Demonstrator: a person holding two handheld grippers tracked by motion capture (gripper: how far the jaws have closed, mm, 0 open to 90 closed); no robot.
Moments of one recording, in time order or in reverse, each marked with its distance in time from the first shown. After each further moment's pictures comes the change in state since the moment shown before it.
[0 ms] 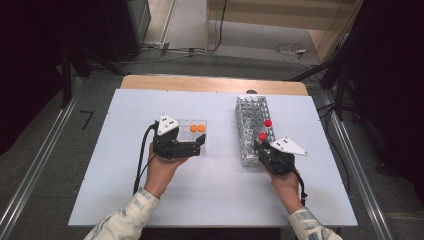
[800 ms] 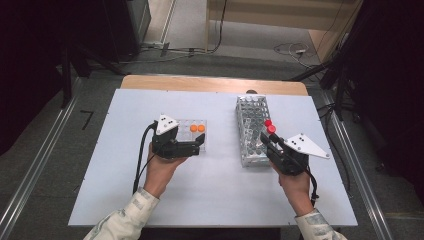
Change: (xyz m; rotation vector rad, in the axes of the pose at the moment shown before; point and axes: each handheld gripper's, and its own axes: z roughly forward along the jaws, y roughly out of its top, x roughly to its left) left arm 0.001 0.002 -0.003 -0.008 -0.004 -0.003; right arm 0.007 0.040 -0.050 -0.142 0.042 0.003
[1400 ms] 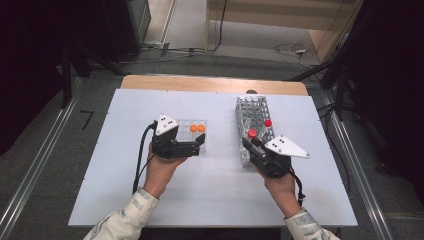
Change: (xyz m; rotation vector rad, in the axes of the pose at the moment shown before) left arm -0.001 0.001 -0.002 -0.004 -0.007 0.004; right arm 0.036 -0.002 0.018 0.041 0.113 -0.033
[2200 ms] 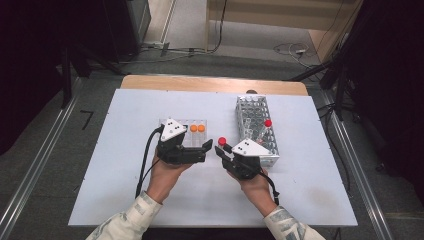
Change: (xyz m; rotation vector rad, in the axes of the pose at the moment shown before) left arm -0.024 -0.001 -0.004 -0.003 -0.090 0.041; right arm 0.043 -0.014 0.048 0.101 0.103 -0.043
